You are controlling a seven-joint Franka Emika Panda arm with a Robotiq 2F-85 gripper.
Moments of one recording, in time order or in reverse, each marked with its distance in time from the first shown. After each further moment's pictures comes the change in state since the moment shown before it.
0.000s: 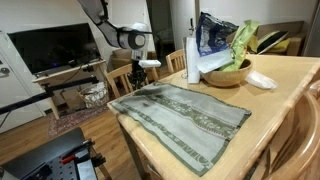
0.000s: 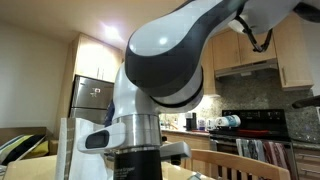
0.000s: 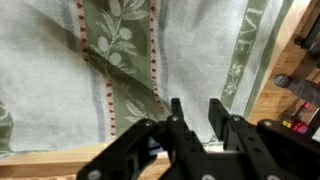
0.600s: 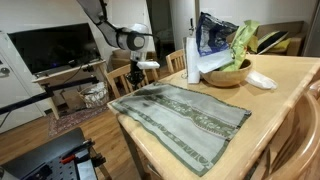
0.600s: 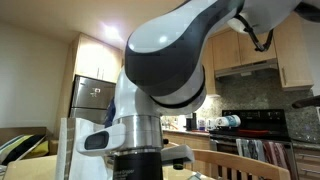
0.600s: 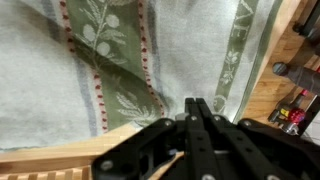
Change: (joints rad) arm -0.003 -0.002 0.007 -0.016 0.055 0.008 -0.002
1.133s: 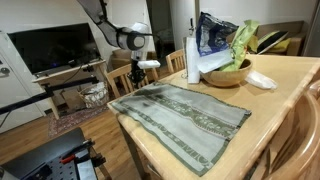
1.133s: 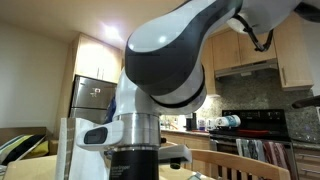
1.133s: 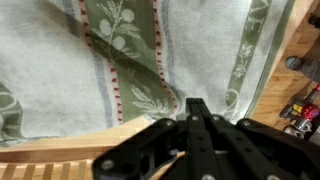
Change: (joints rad) arm -0.002 0.000 0.000 0.000 0.019 0.050 0.000
